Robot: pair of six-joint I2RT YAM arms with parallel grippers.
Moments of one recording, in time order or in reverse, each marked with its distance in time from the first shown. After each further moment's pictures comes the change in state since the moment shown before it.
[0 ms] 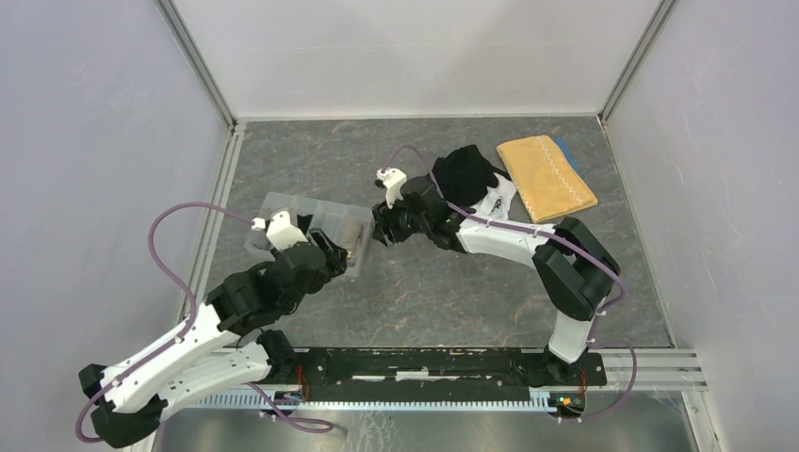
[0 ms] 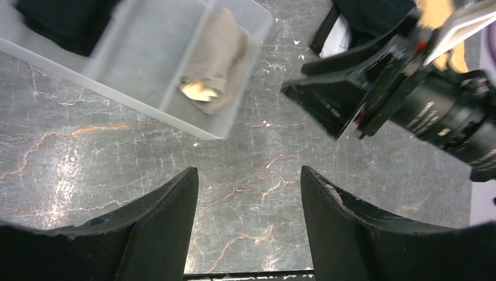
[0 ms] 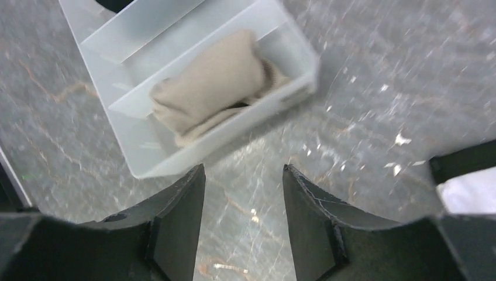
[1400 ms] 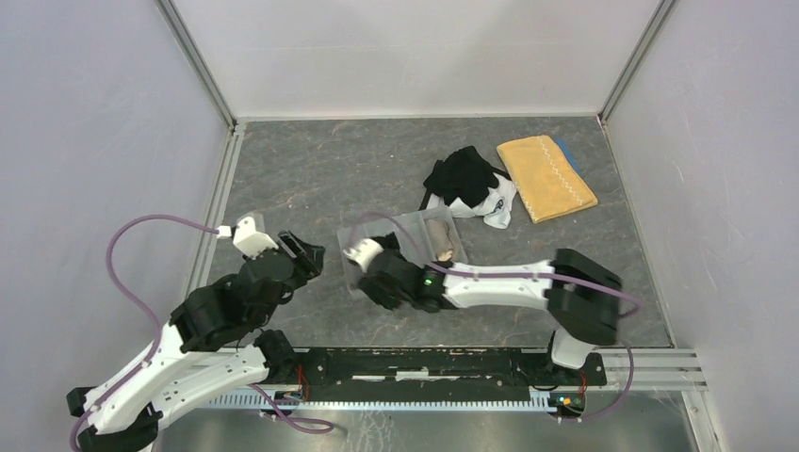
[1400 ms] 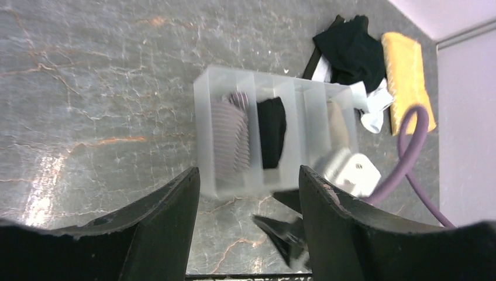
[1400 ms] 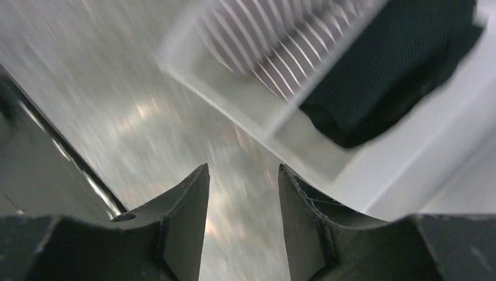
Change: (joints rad) left arm 0.000 -0.135 0.042 -0.089 -0.046 0.012; right arm 0.410 -0.172 -0.174 -0.289 0.355 0.064
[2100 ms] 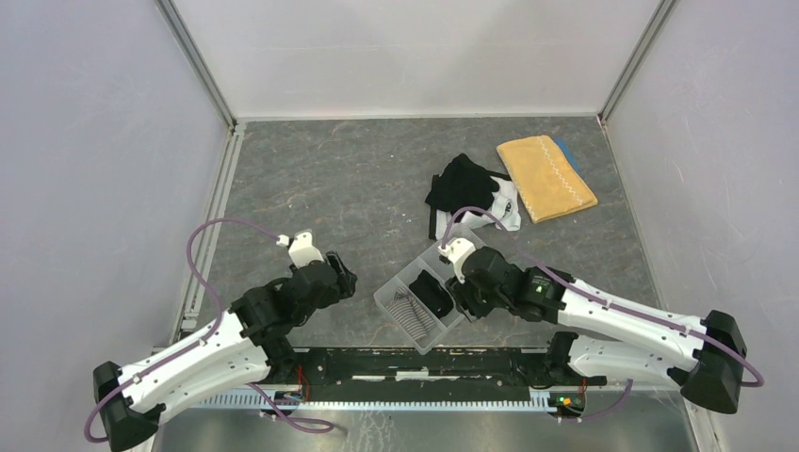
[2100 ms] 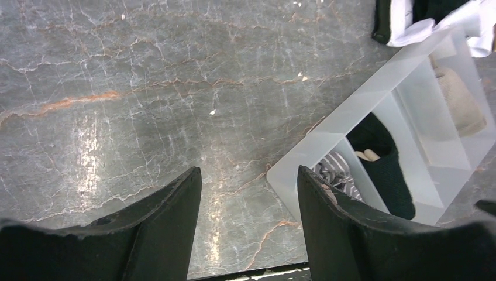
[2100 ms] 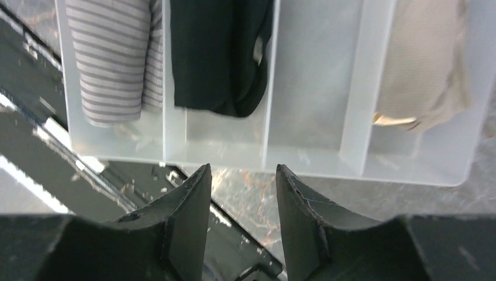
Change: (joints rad) left arm 0.000 0.091 -0.349 0.290 0.175 0.063; right arm -0.175 -0.620 -0.238 -0.386 -0.068 -0.008
